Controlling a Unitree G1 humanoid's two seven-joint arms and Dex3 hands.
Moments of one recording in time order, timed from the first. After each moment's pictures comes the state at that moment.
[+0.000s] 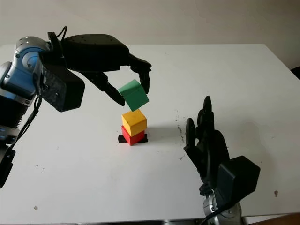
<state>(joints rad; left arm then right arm) -1.10 0.58 -0.32 0.44 0.38 -0.57 -0.80 0.24 -0.02 0.01 -0.42 0.05 0.14 0.03</state>
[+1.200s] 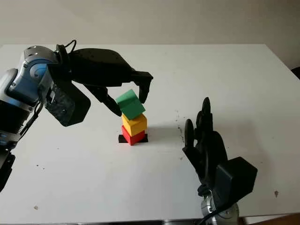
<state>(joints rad) -1.07 0.59 -0.36 0.43 0.44 -0.62 -0.83 0.24 -0.01 0.01 -0.40 0.05 0.12 0.03</state>
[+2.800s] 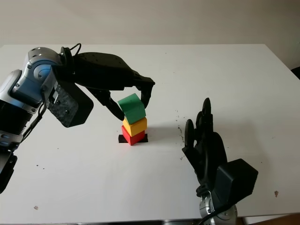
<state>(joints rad) -1.06 0.58 -0.38 0.40 0.41 -0.52 -0.89 0.25 0.01 0.02 -0.40 0.06 0.11 0.03</state>
